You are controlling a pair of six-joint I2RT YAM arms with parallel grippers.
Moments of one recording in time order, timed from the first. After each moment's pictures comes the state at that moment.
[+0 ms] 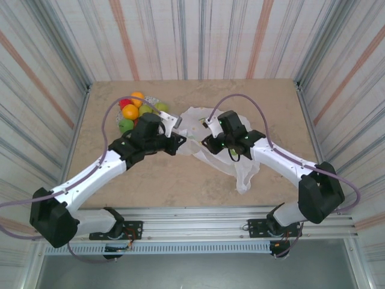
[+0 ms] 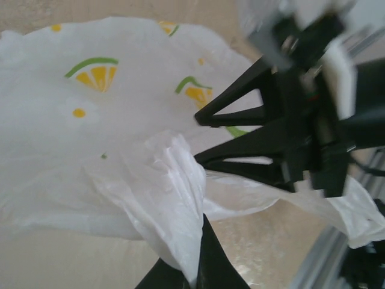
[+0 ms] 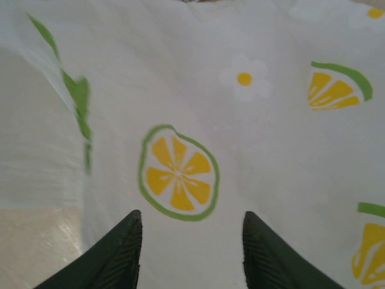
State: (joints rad) left arm -0.64 1.22 1.00 -0.37 0.31 -0.26; right arm 0.64 1.43 0.99 -0.34 -0.14 -0.04
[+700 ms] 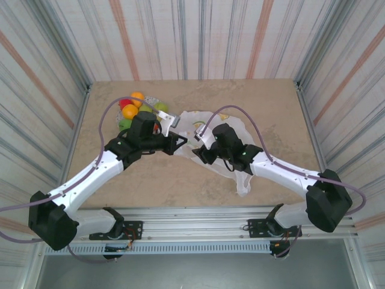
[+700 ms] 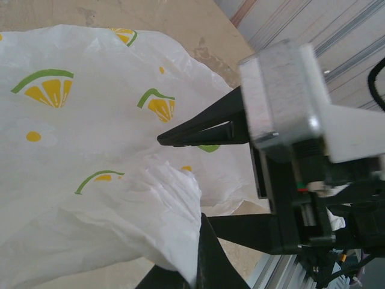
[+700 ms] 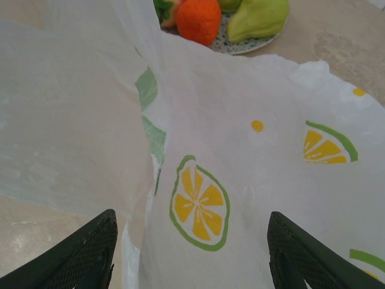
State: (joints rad) left arm -0.61 1.21 1.00 -0.37 0.43 -0.29; right arm 0.77 1.36 0.86 -0.13 -0.05 -0.14
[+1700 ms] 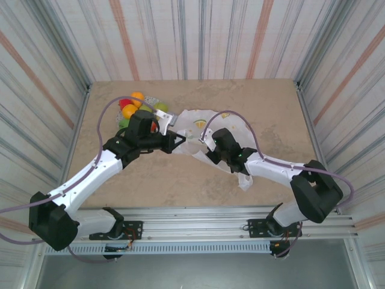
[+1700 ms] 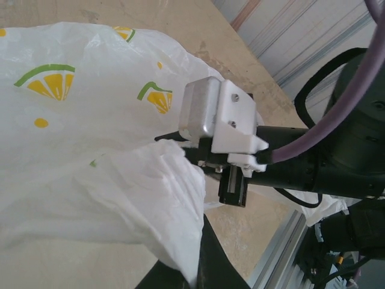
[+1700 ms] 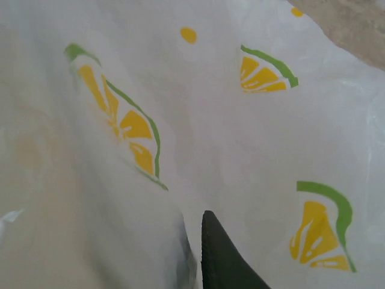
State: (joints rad) left arm -0.58 1.21 1.00 -0.37 0.46 -0.30; right arm 0.72 1.46 0.78 -0.03 0.19 -0.26
